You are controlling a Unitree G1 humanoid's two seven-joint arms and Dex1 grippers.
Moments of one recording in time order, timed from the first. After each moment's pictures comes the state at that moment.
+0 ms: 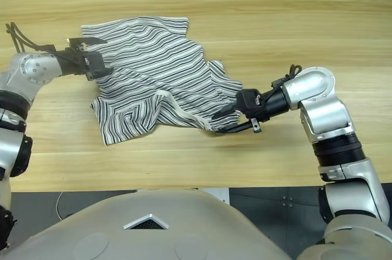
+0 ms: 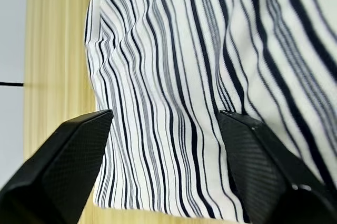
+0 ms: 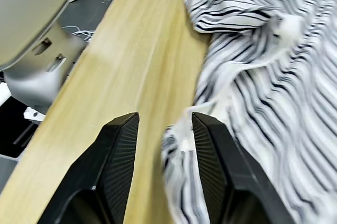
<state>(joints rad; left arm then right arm) -0.65 0.69 -0.45 1.05 0.41 -0.72 -0.62 -0.28 -0.75 0.28 0.08 0.28 0.07 1.54</state>
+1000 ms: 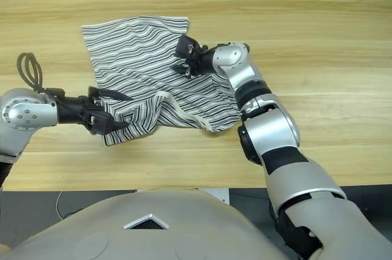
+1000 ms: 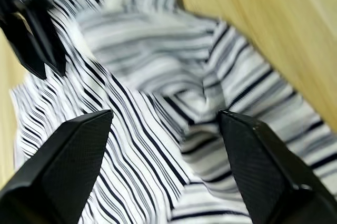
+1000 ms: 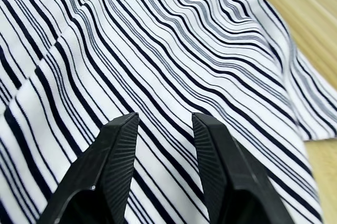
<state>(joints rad) -0.04 0.95 -0.32 -0.10 0.21 -0.38 -1.01 -0.83 -0.12 0.32 1.21 -0.13 -0.26 0.85</state>
